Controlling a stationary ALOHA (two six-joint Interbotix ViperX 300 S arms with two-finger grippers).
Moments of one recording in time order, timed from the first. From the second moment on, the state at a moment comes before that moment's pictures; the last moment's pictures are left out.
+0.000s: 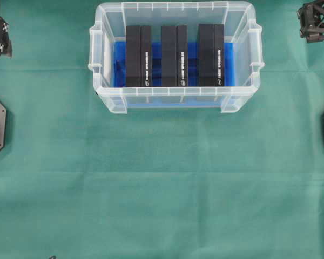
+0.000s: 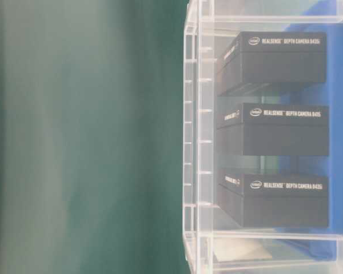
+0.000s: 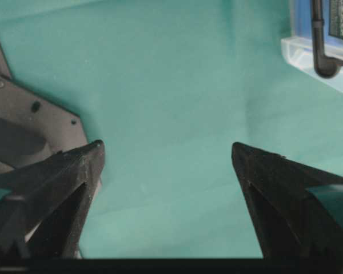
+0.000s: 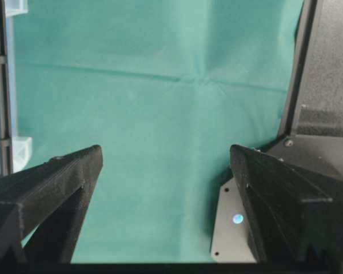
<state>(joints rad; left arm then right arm) 0.47 -0.71 0.51 0.06 1.46 -0.94 -0.48 -0.50 0.49 -0.23 1.44 1.18</state>
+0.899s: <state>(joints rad) 0.47 -0.70 0.51 0.06 1.46 -0.94 -0.34 -0.06 0.09 -0.20 1.35 1.30</state>
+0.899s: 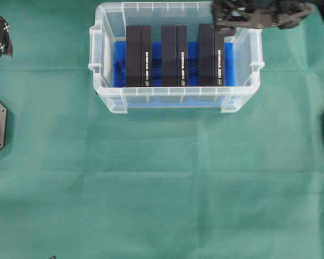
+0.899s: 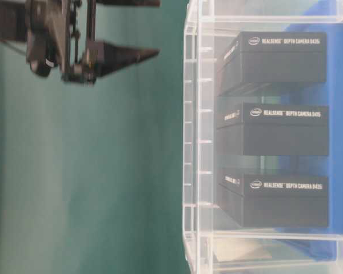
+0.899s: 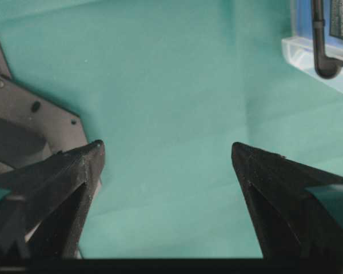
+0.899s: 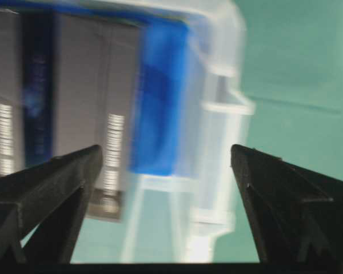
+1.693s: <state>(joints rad) 0.48 -0.71 0.51 0.06 1.46 -0.93 -0.24 0.20 -0.23 -0.15 1.34 1.36</state>
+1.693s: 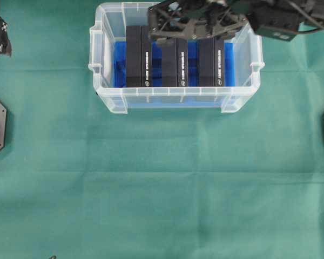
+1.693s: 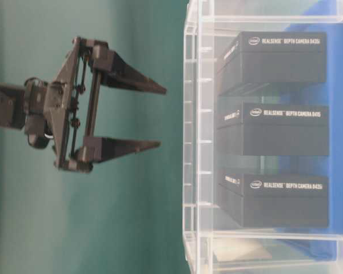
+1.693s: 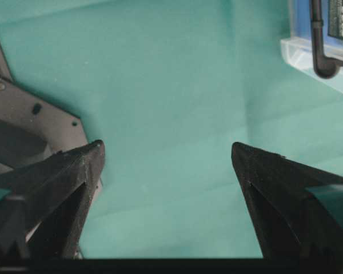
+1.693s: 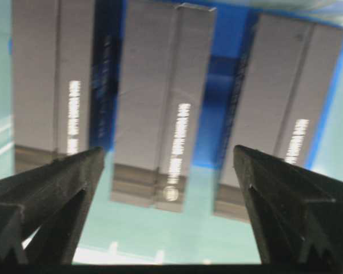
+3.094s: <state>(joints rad) 0.48 -0.73 0.51 0.06 1.46 -0.93 -0.22 0.25 -0.29 -0.14 1.35 1.38</state>
